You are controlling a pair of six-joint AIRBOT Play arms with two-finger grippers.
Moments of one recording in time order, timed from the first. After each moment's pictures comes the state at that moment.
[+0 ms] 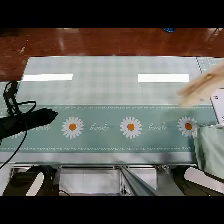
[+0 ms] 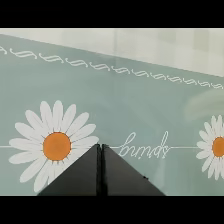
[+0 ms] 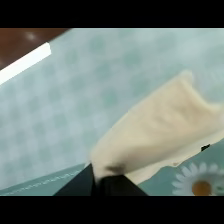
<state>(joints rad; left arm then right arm) 0.04 -0.54 0.55 1.09 -1.02 -1.57 -0.64 -1.26 1.94 -1.05 1.75 1.70</state>
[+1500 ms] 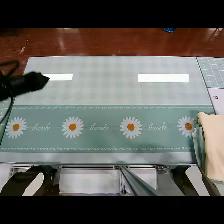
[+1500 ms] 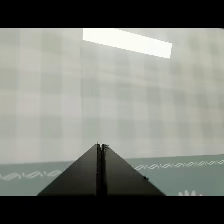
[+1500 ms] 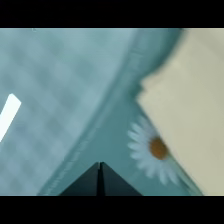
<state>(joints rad) 0.02 -0.82 0.97 1.02 -0.89 -1.45 -0.93 -0.88 1.25 -1.03 1.52 1.64</state>
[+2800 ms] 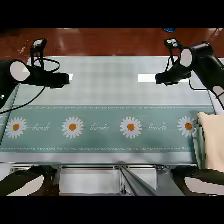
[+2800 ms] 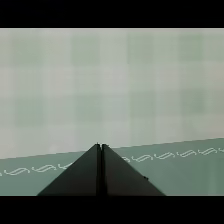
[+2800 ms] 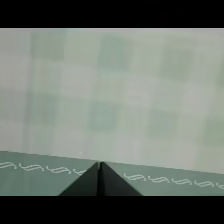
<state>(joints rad) -0.18 -1.19 1.14 1.43 -0.95 -1.67 0.23 -1.44 1.42 -1.74 1.23 1.71</state>
